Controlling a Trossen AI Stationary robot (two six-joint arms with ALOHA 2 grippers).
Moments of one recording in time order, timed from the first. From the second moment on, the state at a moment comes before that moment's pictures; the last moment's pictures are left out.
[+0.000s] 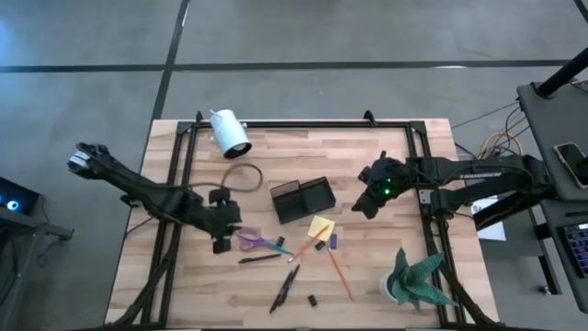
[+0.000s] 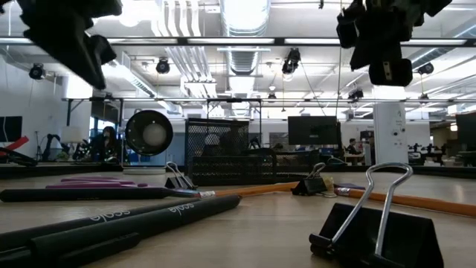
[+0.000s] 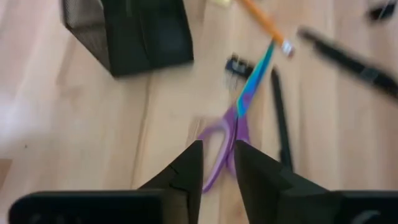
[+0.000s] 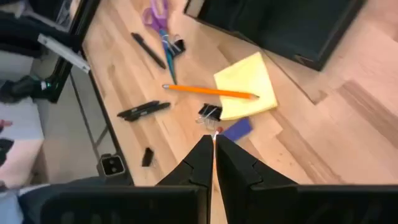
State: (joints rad) left arm -0.42 1.11 0.82 -0.73 -0.28 -0.48; right arm -0.03 1.05 0.79 -0.54 -0.26 0.90
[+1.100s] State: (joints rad) left arm -0.46 1.39 0.87 -0.75 -0.18 -0.38; right arm 0.13 1.18 0.87 -0.62 0.07 0.49
